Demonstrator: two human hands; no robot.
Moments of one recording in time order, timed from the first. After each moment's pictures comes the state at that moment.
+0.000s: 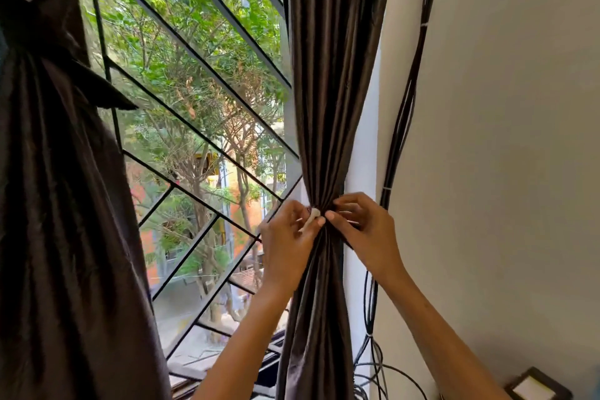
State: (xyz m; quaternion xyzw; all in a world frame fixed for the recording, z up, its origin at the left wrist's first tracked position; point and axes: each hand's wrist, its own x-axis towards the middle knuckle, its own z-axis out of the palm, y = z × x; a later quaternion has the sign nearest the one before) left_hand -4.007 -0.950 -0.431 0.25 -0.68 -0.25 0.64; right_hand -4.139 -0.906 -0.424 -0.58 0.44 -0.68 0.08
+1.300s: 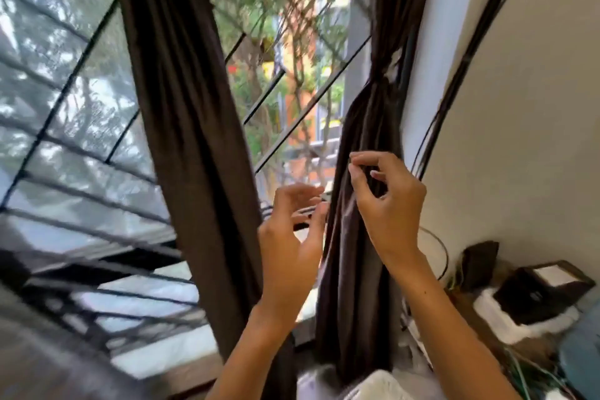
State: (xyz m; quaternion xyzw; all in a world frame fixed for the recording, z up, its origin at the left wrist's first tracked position) left_hand -3.907 -0.768 -0.547 0.38 -0.63 -0.21 0.65; right_hand -4.041 -0.793 -0.526 -0.61 0.48 -0.63 -0.05
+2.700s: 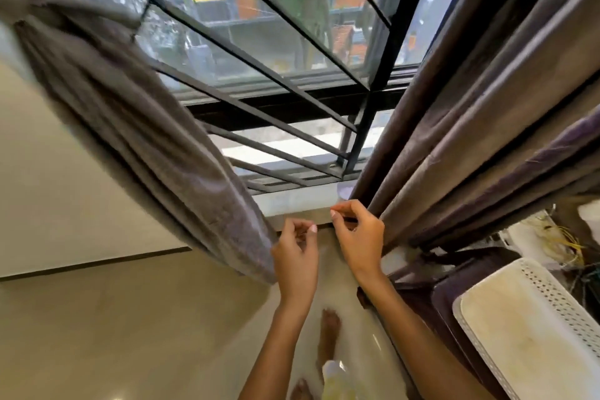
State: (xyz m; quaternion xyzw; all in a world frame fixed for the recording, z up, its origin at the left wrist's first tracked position) left_hand -3.561 -0.716 -0.819 0.69 -0.41 -0.35 0.48; right_hand -3.663 -0.753 -0.835 -0.56 0.64 -0.42 0.30
